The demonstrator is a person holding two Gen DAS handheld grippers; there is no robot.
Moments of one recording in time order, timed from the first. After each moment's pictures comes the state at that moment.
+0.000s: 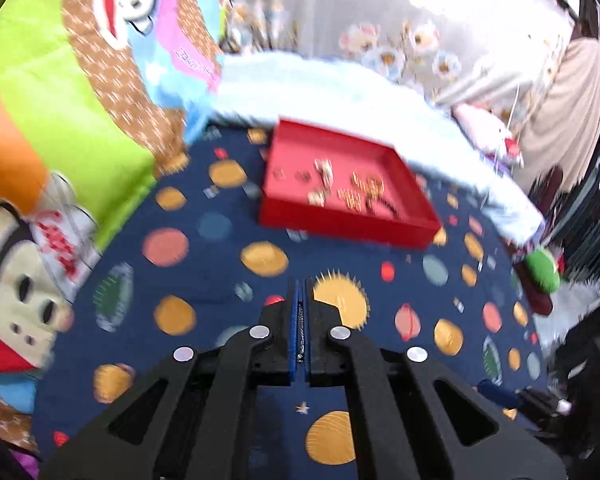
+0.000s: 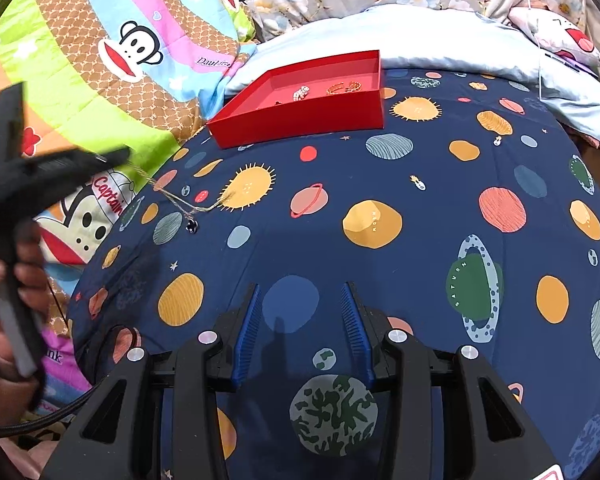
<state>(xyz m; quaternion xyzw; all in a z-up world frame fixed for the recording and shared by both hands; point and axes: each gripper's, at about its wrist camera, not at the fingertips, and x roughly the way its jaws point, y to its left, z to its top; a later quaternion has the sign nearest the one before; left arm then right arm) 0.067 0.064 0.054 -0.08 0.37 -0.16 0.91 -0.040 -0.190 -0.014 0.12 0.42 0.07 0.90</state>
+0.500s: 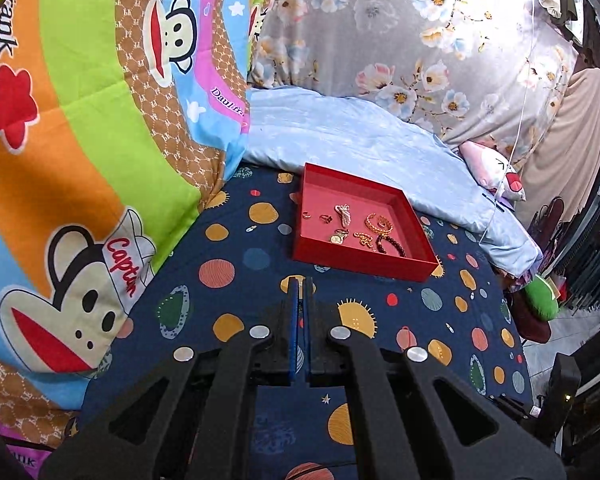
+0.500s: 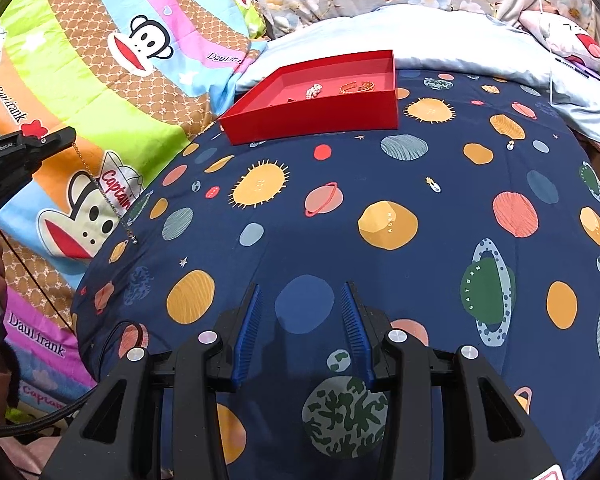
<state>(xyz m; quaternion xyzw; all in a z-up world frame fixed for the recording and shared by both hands) 0.037 0.106 0.098 -0.10 0.34 -0.13 0.93 -0.040 -0.182 -0.014 0.11 0.42 0.09 0.90</state>
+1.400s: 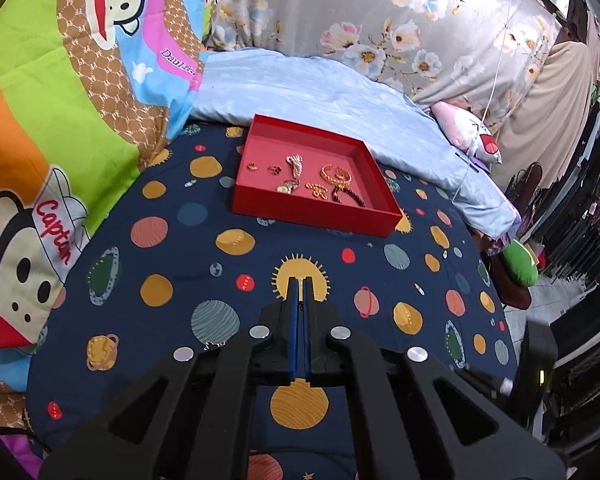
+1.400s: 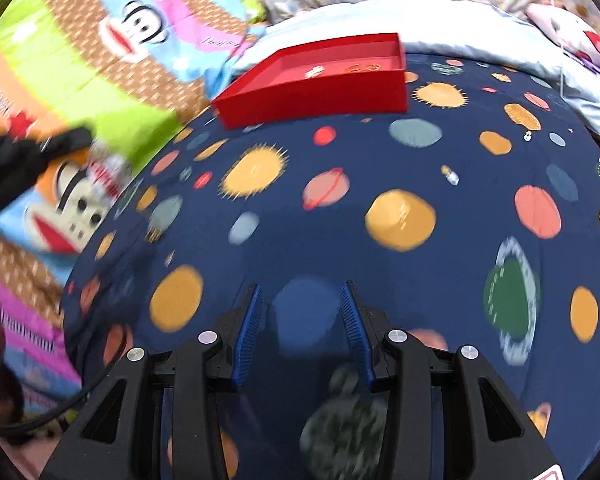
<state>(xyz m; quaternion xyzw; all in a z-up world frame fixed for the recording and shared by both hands) 0.039 0.047 0.063 -0.09 0.39 -0.19 0.90 -0.012 -0.179 -0.031 0.11 0.44 0.08 0.89</state>
